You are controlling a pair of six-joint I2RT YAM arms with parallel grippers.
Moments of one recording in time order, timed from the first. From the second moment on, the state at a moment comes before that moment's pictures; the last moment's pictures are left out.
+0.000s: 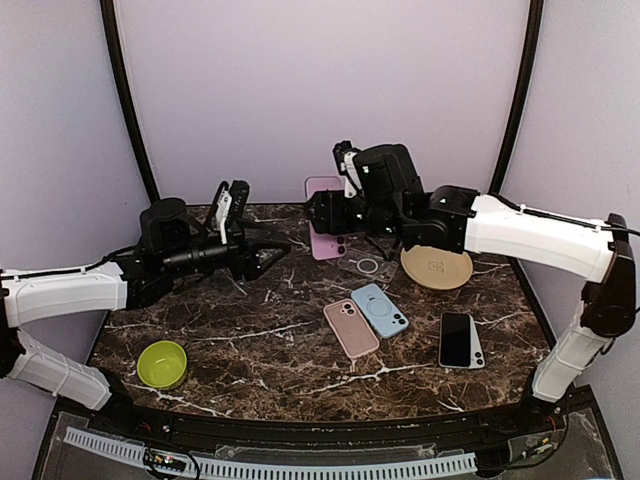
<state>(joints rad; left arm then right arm) -0.69 1.25 0.75 0.37 0.45 -0.14 1.00 1.64 1.49 -0.30 0.32 0.43</state>
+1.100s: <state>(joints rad) -0.75 1.27 0.78 0.53 0.27 -0.01 1.09 1.64 1.52 -0.14 0.30 0.30</state>
